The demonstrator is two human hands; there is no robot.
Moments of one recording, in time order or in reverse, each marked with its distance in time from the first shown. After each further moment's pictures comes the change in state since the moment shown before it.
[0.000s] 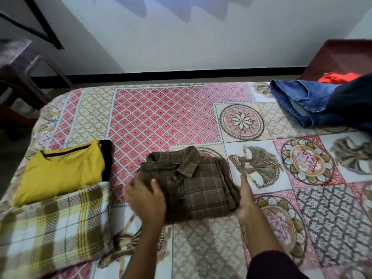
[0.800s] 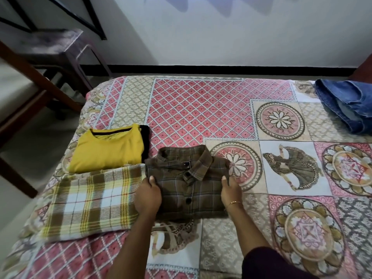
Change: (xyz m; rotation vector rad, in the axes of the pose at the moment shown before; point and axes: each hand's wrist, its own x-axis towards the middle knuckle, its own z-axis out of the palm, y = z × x) left_hand 0.034 -0.063 -0.061 0.099 -0.130 -0.300; right_hand 0.020 0.065 0.086 -0.772 0.235 -0.548
